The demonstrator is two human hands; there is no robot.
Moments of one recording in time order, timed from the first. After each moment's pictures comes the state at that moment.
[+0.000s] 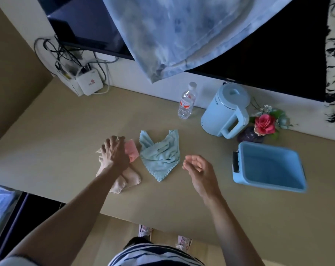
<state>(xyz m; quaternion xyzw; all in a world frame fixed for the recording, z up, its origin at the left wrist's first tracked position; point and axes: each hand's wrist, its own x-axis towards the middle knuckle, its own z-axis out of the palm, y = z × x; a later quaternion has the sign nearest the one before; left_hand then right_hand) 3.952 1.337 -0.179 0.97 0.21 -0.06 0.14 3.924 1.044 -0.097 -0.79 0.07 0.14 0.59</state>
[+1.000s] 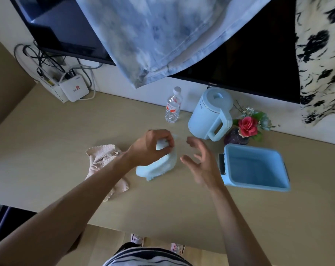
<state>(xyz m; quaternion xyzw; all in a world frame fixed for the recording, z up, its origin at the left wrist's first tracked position) 3.989 1.219 -0.048 0.88 -0.18 -0.03 0.44 3.956 1.009 -0.057 -0.84 -0.03 0.07 0.54</state>
